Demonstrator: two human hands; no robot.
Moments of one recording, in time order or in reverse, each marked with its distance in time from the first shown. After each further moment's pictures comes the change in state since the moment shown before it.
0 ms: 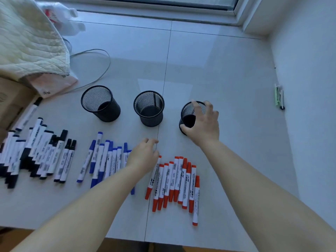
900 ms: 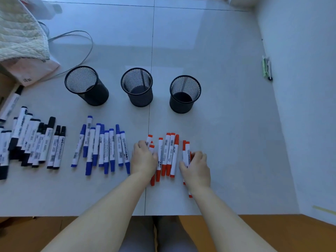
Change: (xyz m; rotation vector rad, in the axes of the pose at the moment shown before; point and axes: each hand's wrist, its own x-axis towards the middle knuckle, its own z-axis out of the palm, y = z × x) left_hand -0.055 0.000 0.055 -0.075 0.096 -0.198; right_hand -0.174 0.022 0.062 0.233 -0.223 0.460
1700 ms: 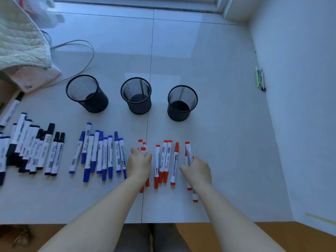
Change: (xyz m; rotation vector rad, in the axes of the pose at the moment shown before) left_hand 0.009 0.002 -0.008 -0.144 -0.028 -0.177; right_hand 0.025 -0.004 -0.016 -0.053 -0.101 0.053
